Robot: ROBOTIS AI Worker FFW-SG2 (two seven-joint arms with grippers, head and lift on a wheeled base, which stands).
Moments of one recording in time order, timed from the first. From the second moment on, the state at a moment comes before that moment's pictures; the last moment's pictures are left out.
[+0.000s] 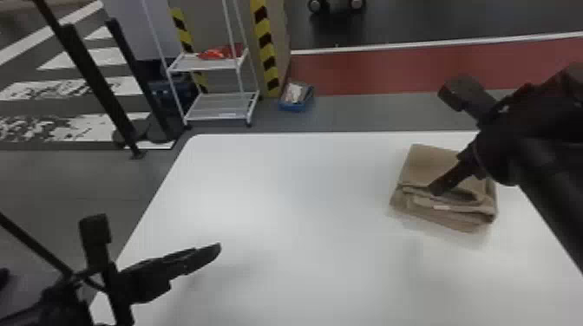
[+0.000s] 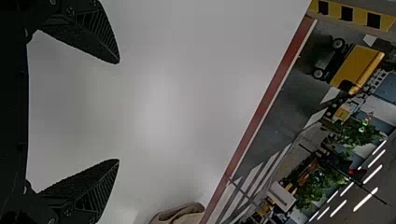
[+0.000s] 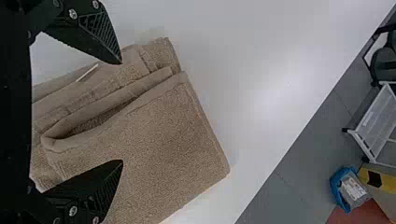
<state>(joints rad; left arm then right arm) 0.23 0.04 0.58 -2.07 0.17 1.11 -0.83 -0.65 -0.12 0.39 -1.34 0.78 1.16 1.21</state>
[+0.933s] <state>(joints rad) 0.36 0.00 0.48 -2.22 0.19 1.11 -0.73 -0.67 -0.15 0.47 -1.21 0.80 0.96 1.21</state>
